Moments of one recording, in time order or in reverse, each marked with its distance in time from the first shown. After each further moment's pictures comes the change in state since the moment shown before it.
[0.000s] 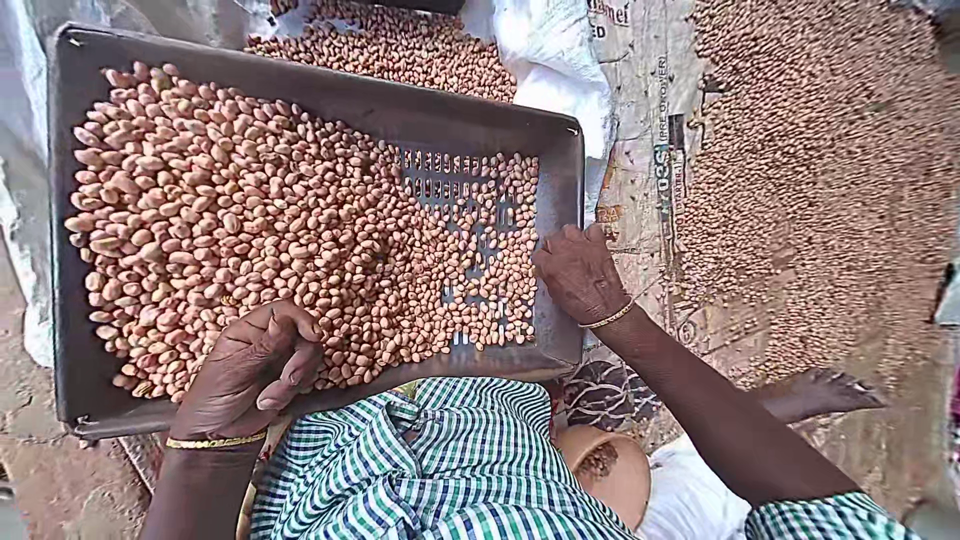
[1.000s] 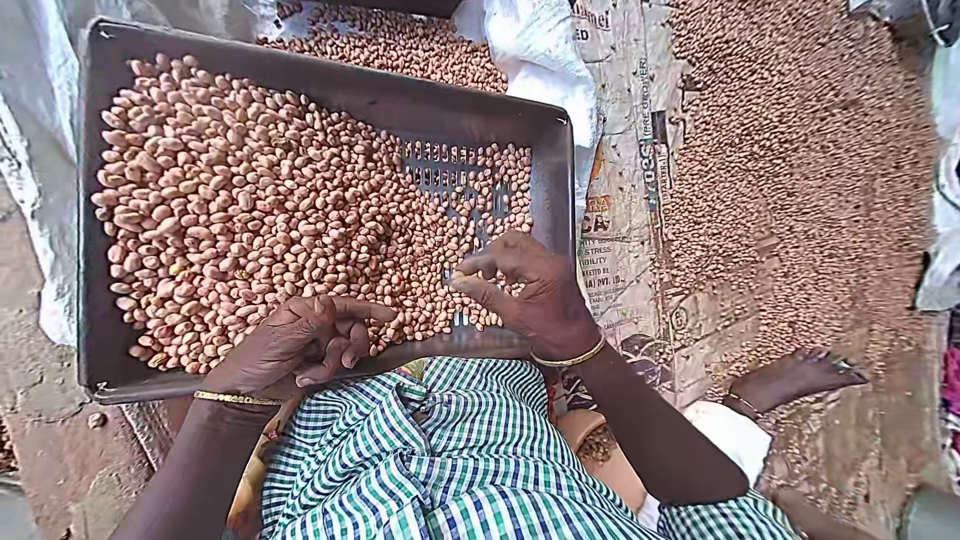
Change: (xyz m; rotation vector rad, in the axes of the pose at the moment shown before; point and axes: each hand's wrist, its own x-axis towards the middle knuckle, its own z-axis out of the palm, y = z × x) left_hand 0.003 -0.002 0.001 0.116 -0.175 -0.271; right_hand -0.017 -0.088 -0.043 0.846 0.421 0.010
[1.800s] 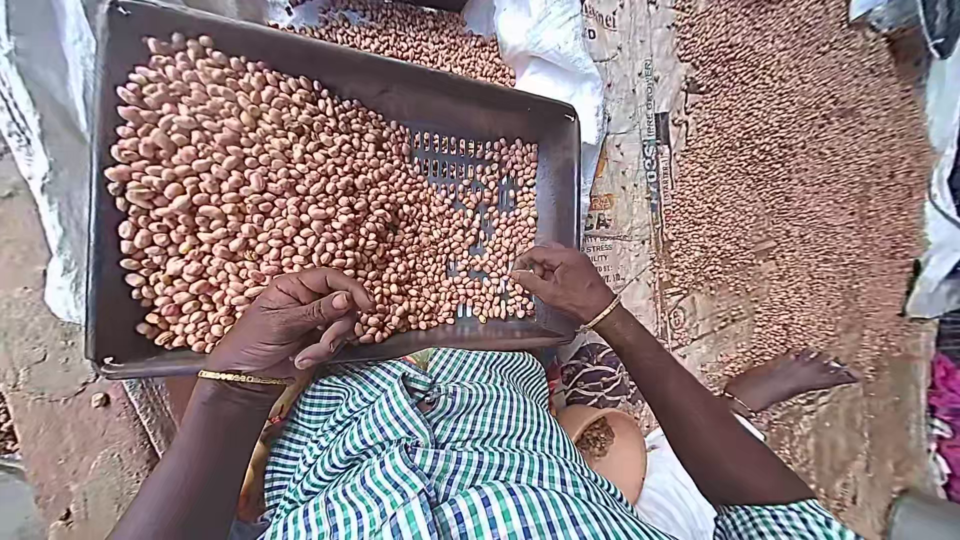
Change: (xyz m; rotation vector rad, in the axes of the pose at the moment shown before) left_hand -0.001 0.003 0.003 -0.005 0.025 0.131; right_hand -0.020 0.061 -0.024 -0.050 -0.231 0.306
